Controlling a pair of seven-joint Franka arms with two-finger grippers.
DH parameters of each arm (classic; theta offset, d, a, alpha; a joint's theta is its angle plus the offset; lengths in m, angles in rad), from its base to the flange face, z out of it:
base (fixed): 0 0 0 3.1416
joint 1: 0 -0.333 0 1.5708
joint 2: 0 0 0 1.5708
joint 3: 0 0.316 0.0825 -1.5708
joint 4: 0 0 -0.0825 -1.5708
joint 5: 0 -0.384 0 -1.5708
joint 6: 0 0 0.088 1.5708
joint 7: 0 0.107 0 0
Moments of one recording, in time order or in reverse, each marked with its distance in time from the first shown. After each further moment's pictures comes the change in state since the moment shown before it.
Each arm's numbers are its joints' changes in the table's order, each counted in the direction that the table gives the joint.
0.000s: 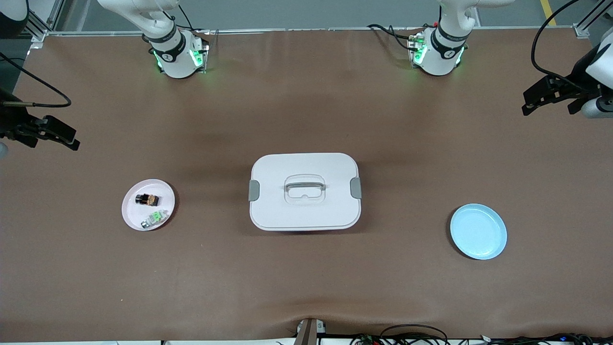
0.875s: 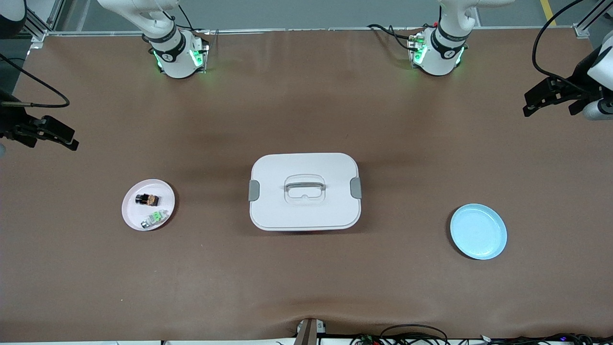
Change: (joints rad) left arm -0.004 0.008 0.000 -0.007 0.000 -0.002 0.000; right arm 0.003 0.000 -0.002 0.001 -0.003 0.000 0.000
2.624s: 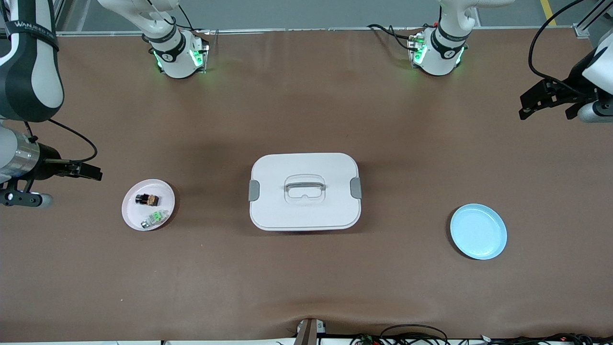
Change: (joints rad) left arm 0.011 0.027 -0.011 -0.045 0.002 0.003 0.001; right arm 0.031 0.214 -0.004 0.012 0.030 0.071 0.002
